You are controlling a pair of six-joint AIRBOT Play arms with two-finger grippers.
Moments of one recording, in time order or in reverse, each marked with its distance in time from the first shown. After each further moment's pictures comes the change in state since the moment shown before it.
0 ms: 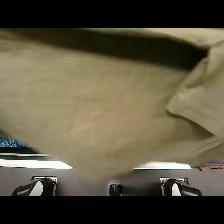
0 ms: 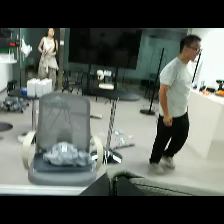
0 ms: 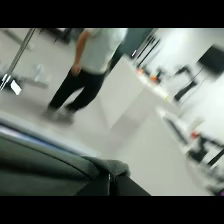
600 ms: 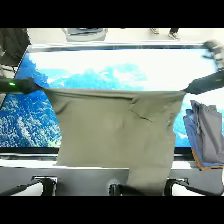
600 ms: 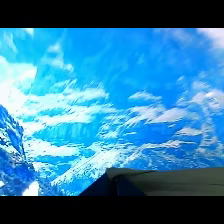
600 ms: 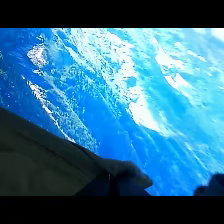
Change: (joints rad) left arm -0.127 -0.627 -0.471 0.028 -0.048 0.111; right arm 0.049 -0.792 -0.264 0.241 0.180 0.071
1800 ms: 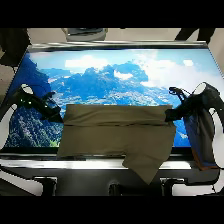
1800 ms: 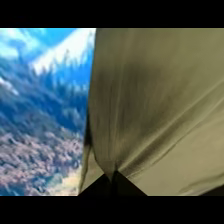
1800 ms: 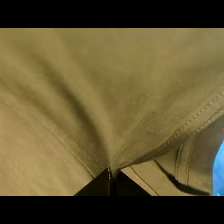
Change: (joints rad) left arm -0.046 -0.417 0.008 0.059 -0.446 0.008; right arm 0.031 -0.138 -0.330 -0.072 -0.012 0.060
